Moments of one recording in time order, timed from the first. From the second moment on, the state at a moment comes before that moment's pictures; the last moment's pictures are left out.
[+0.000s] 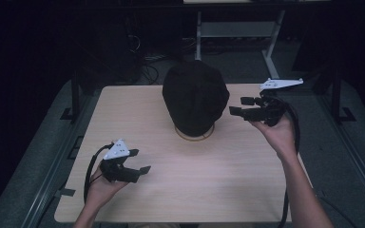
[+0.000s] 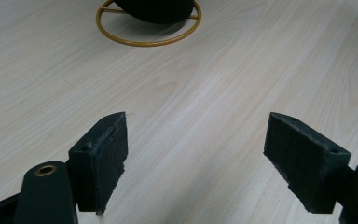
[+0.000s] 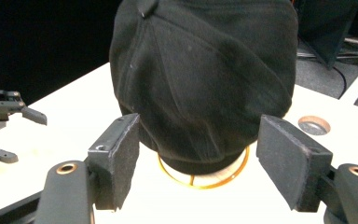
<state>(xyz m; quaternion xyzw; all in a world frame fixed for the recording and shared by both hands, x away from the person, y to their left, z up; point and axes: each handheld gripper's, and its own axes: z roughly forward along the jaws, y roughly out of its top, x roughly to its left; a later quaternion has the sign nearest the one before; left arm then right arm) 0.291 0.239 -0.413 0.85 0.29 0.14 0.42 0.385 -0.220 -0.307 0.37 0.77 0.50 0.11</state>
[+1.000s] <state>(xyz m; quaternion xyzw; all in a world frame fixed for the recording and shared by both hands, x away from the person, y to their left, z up) 0.290 0.239 -0.413 0.85 0.29 0.14 0.42 0.362 -0.243 -0.348 0.40 0.77 0.49 0.10</state>
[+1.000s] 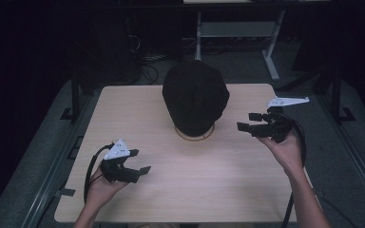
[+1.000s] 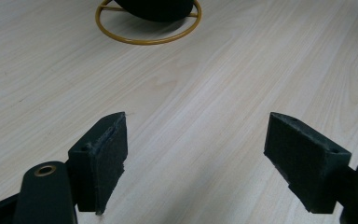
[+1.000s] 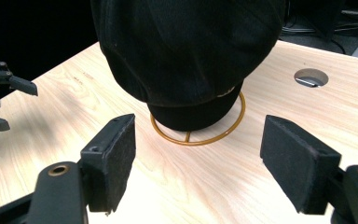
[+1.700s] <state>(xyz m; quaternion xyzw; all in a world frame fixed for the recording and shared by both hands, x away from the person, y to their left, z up) 0.291 0.239 -0.413 0.85 0.30 0.14 0.42 0.344 -0.260 -0.375 0.42 0.77 0.48 0.09</state>
